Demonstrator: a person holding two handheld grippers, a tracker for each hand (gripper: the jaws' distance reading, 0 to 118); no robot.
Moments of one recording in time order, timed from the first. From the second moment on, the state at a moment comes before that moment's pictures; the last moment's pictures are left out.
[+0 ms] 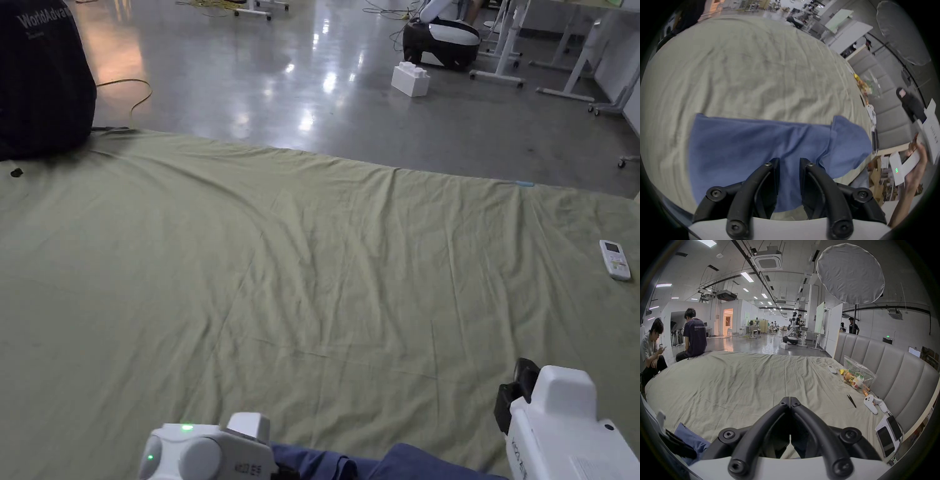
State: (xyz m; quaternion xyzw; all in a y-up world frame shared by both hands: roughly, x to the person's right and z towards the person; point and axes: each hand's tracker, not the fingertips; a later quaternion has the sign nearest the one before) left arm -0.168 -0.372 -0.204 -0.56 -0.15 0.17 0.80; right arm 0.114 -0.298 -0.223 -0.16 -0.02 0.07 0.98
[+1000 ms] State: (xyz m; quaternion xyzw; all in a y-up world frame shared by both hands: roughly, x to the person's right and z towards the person) left arm -0.332 -0.381 -0.204 -0.47 -0.12 0.23 0.84; right arm 0.129 -0.293 -0.225 -0.16 -0.03 0.07 0.98
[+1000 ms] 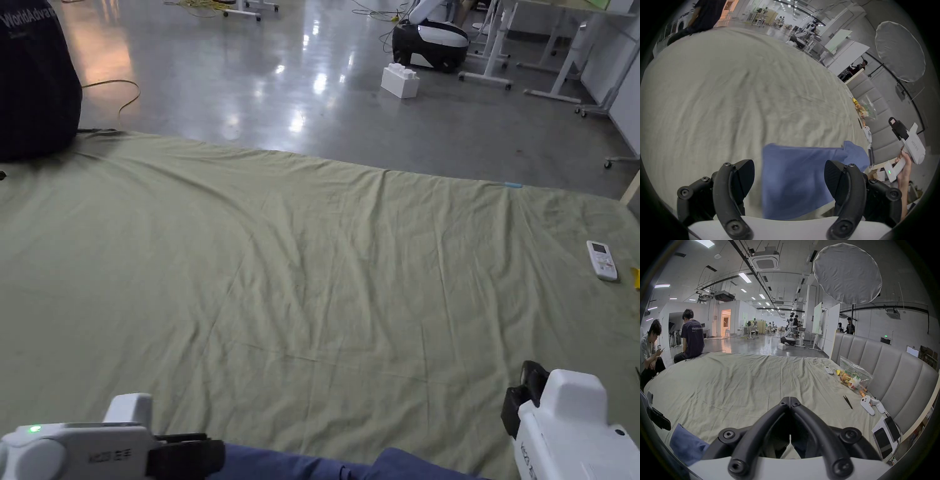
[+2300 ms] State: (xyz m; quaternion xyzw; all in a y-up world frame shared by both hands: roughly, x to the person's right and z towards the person) left arm -0.395 -0.390 -0.192 -0.42 -0.20 0.40 0.79; right arm 0.119 -0.288 -0.214 -0.17 -0.02 0.07 0.98
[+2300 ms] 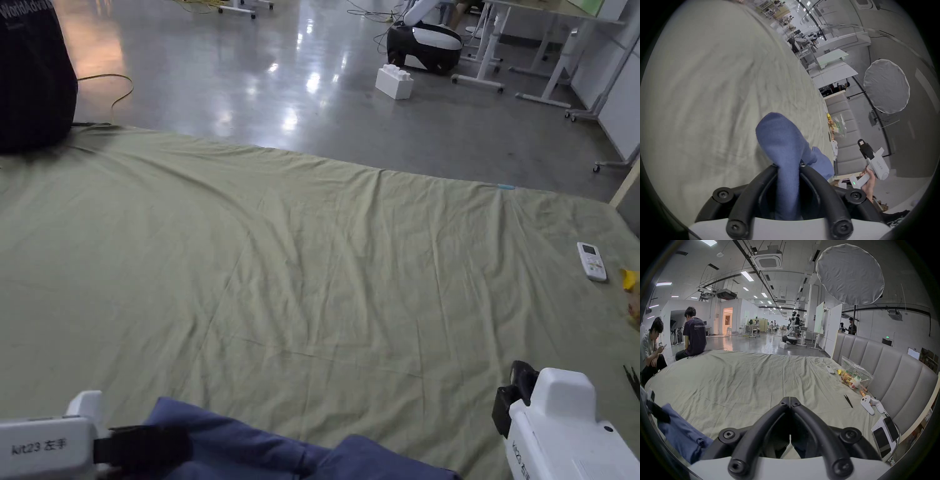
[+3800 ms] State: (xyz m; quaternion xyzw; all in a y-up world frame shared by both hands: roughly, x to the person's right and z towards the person) left arm -0.069 -0.378 -0.227 -0.53 -0.17 0.17 0.82; right arm 0.136 -0.294 -0.206 -0.17 -0.02 0.05 0.98
